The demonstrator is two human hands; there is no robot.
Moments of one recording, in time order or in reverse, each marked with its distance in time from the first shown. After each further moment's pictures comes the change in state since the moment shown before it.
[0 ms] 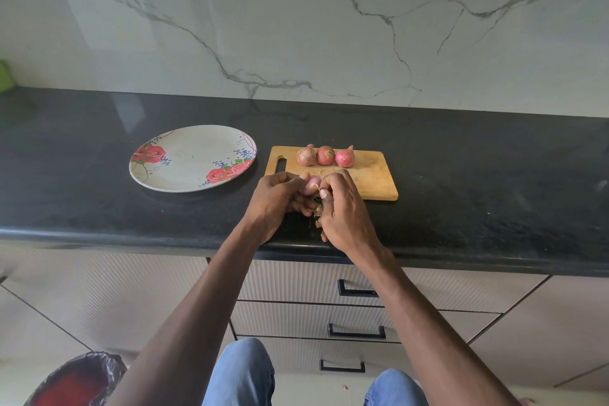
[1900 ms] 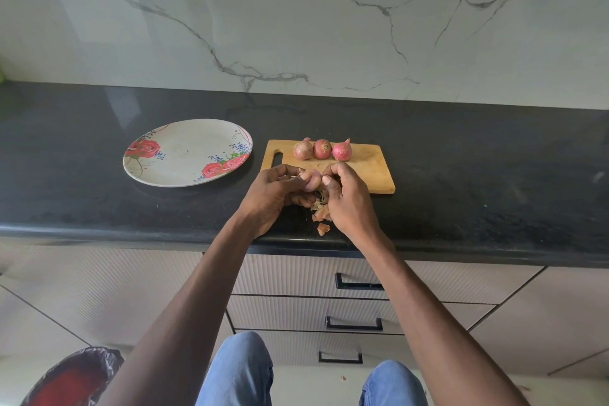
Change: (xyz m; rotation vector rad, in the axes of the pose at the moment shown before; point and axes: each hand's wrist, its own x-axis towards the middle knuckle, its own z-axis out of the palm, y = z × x) left_hand 0.000 -0.002 -0.004 -0.065 -0.104 0.007; right_hand 0.008 0.004 -0.010 0.241 -0.047 0.233
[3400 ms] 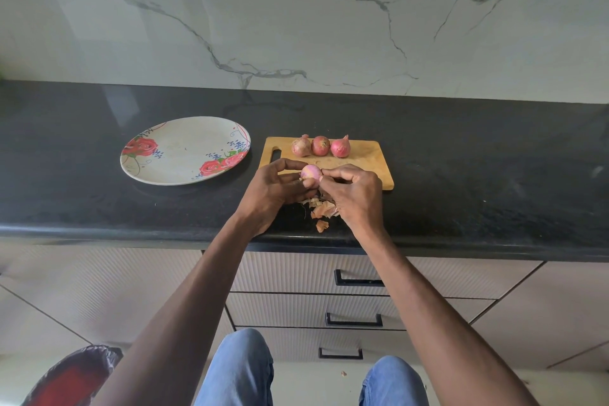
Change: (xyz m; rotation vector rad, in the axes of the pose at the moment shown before) left_hand -0.002 -0.002 0.000 0.016 -0.042 0.033; right_hand -0.002 -0.005 -0.007 0.219 0.145 0.073
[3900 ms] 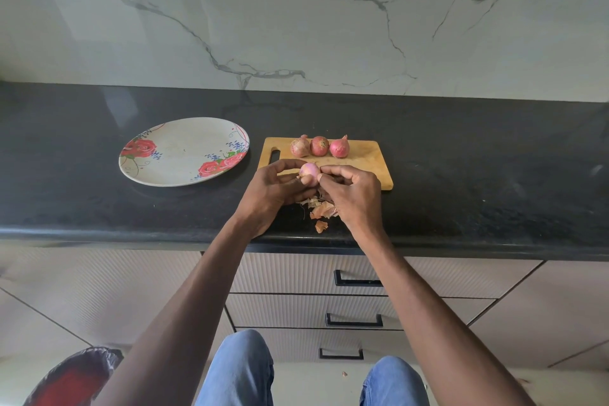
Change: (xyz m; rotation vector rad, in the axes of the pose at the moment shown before) left_hand 0.001 -0.003 0.000 -0.014 0.004 0.019; right_hand 0.000 0.004 0.002 0.031 0.011 0.066
